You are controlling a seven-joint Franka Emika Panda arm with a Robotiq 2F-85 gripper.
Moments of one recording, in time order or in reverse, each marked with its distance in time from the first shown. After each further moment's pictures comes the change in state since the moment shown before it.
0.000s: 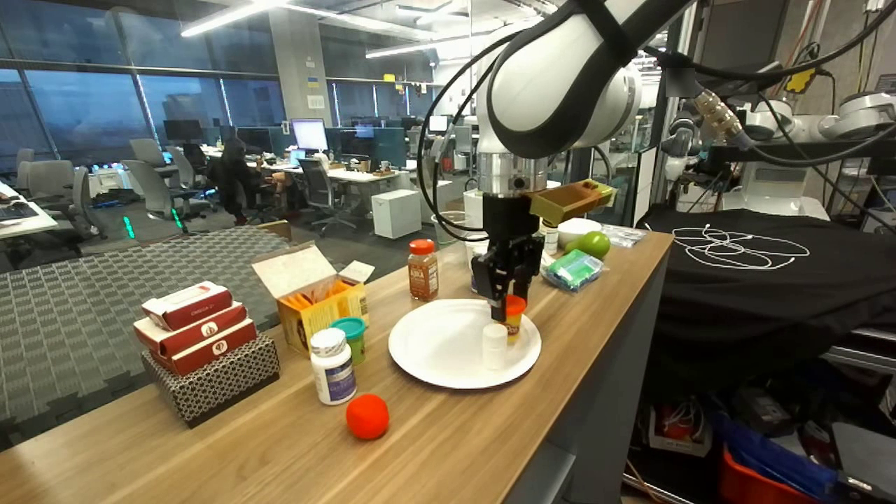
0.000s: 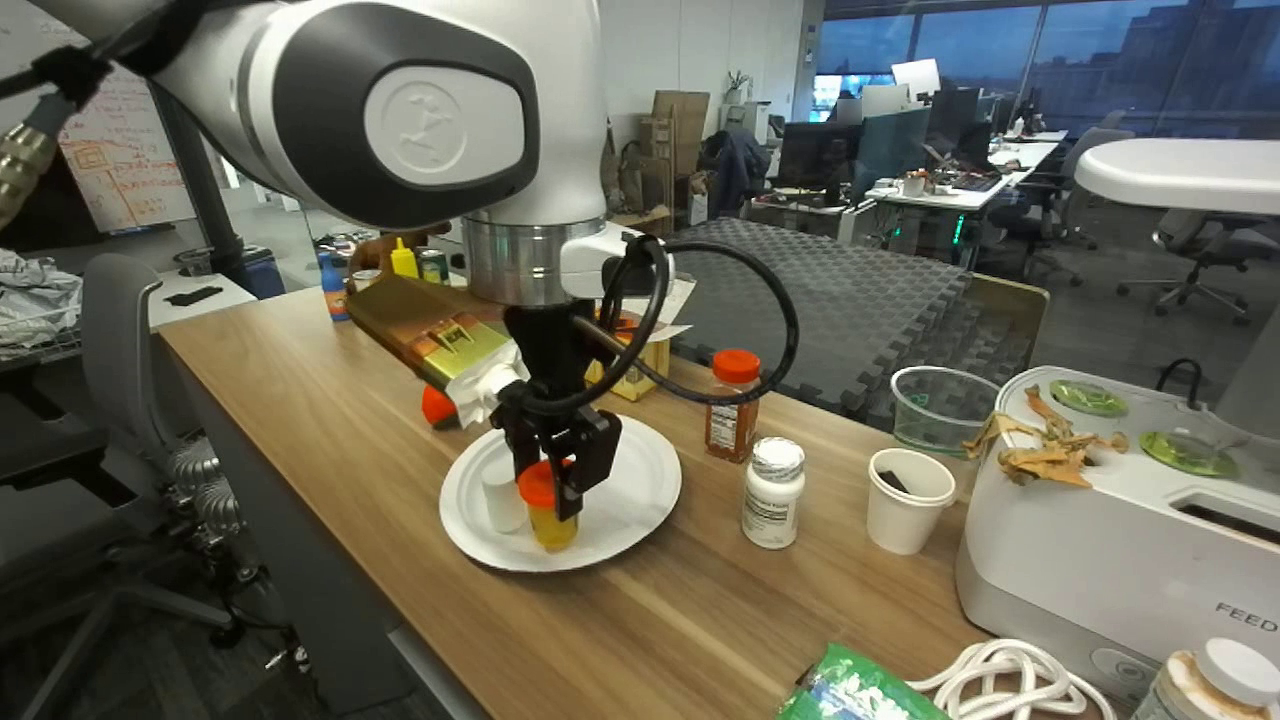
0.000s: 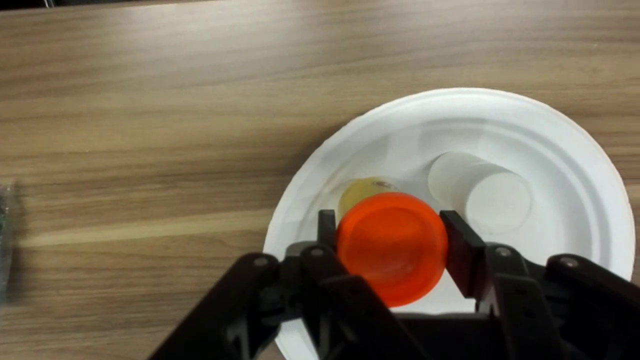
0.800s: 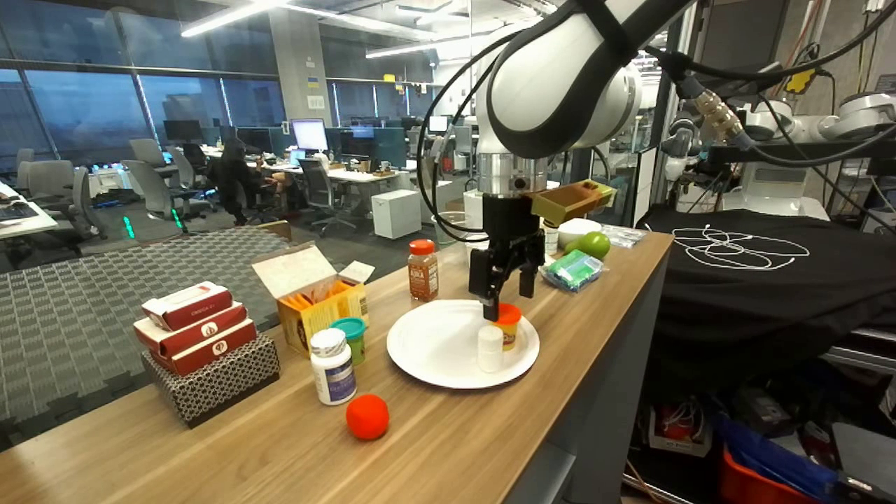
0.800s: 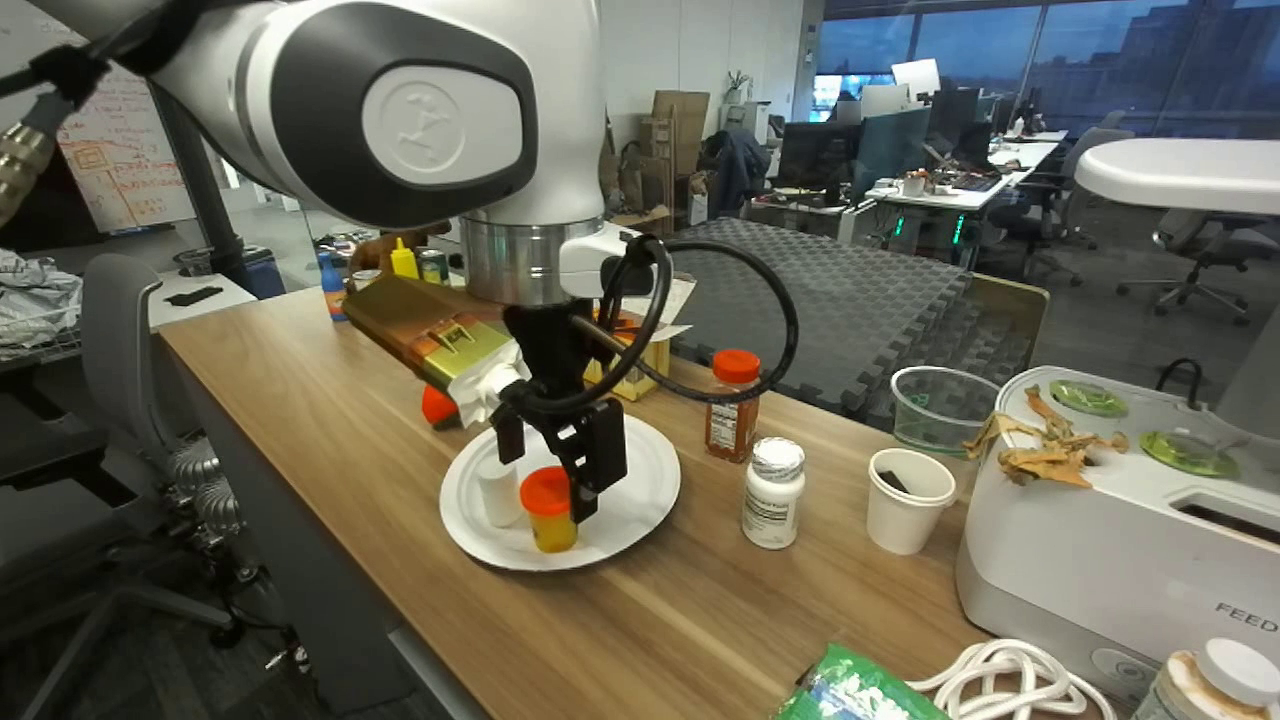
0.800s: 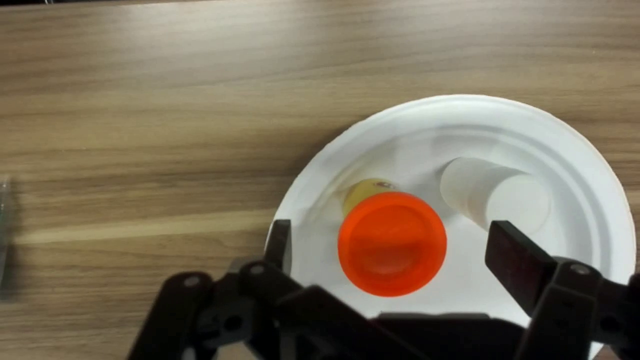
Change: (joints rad) arm 0.000 -0.001 0.002 -0.001 0.000 -0.002 -0.015
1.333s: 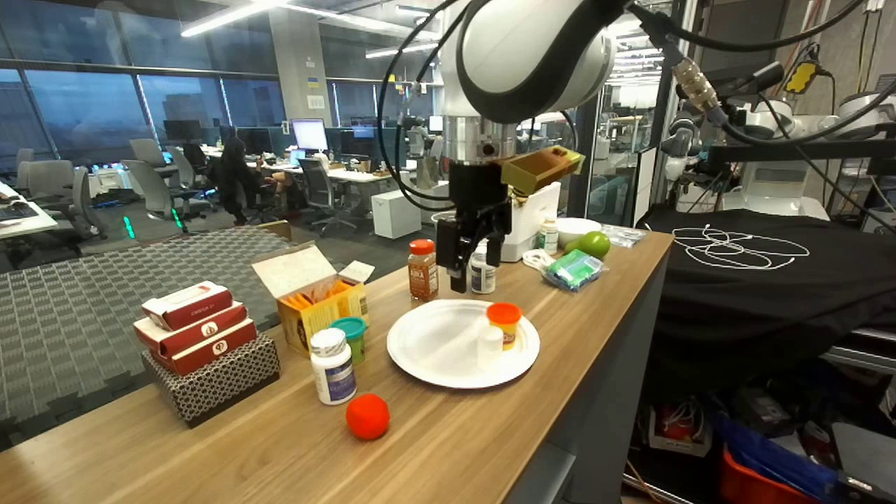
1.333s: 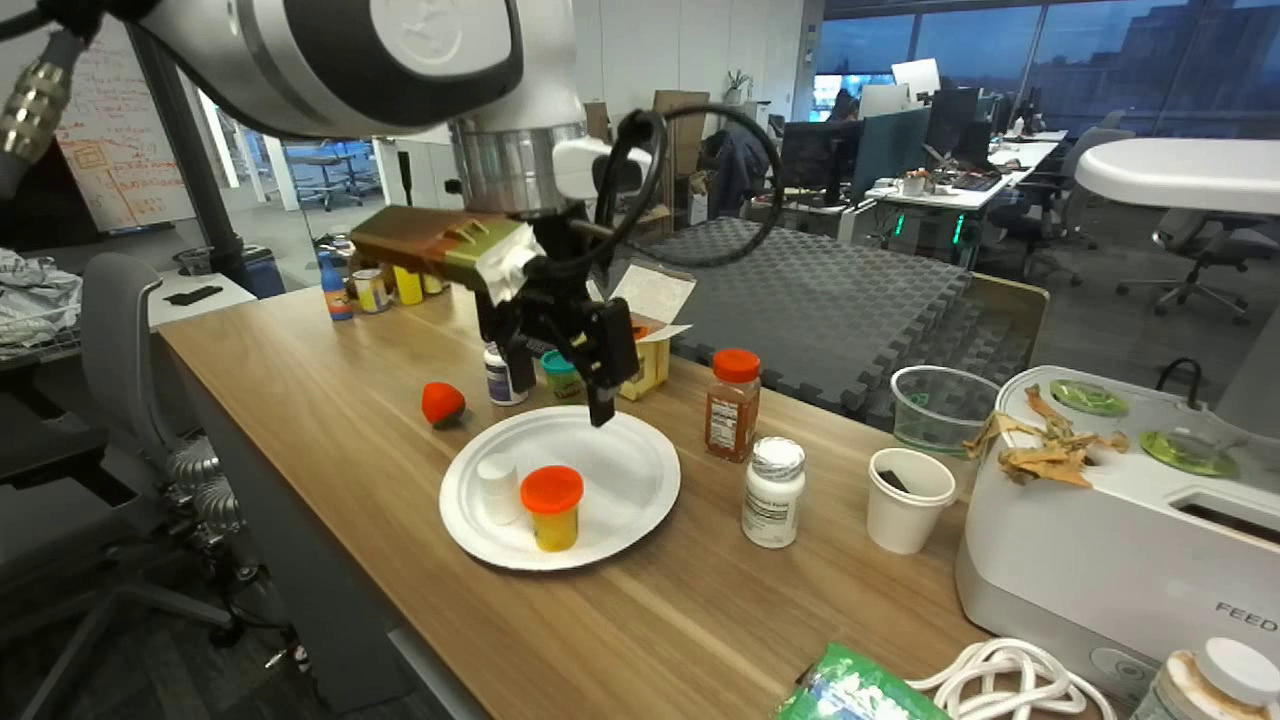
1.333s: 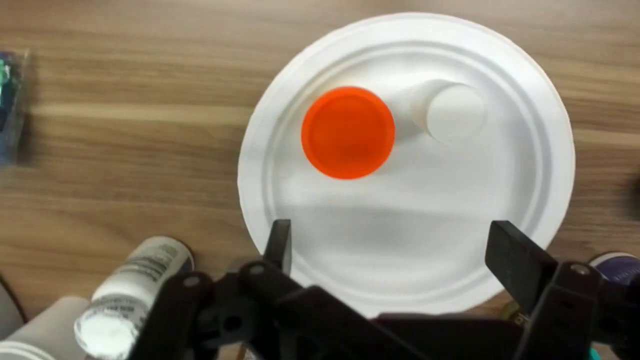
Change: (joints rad) arm 0.055 0.001 0.007 0.113 -0.092 -0.028 0.011
